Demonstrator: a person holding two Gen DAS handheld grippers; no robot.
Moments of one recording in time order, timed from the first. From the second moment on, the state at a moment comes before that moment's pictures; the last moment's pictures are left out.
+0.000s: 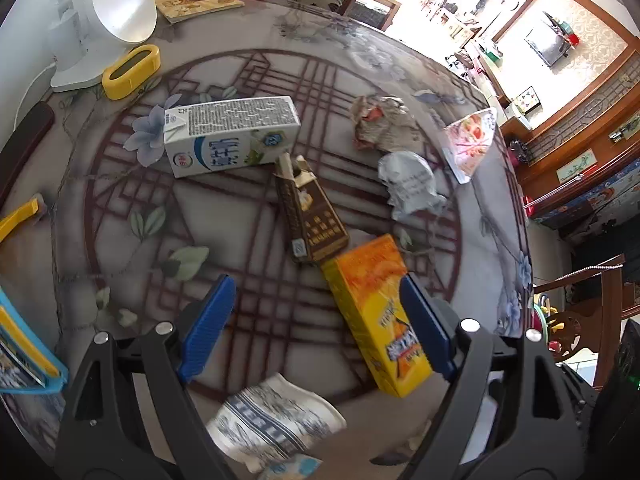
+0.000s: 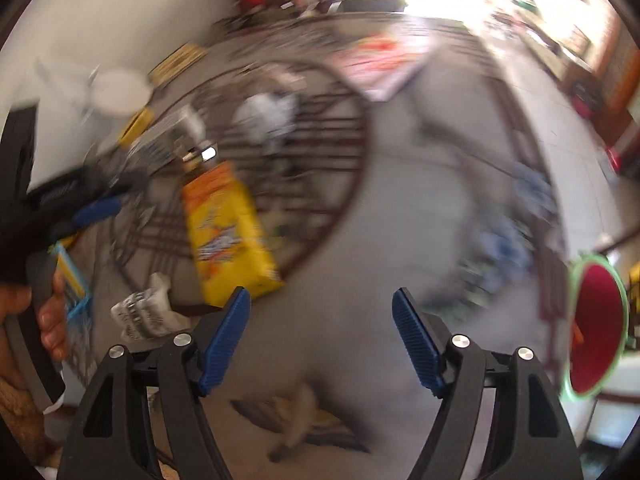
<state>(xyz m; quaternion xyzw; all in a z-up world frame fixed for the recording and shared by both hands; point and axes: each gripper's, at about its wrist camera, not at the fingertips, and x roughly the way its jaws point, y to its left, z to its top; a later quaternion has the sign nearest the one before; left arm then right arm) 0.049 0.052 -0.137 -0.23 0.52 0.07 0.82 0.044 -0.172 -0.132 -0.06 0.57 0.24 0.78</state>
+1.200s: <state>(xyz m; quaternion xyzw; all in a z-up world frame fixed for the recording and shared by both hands) 0.184 -0.018 -0.190 -0.19 0.56 -0.05 0.81 0.065 -0.217 -0.156 0.03 0.61 0.17 0.77</state>
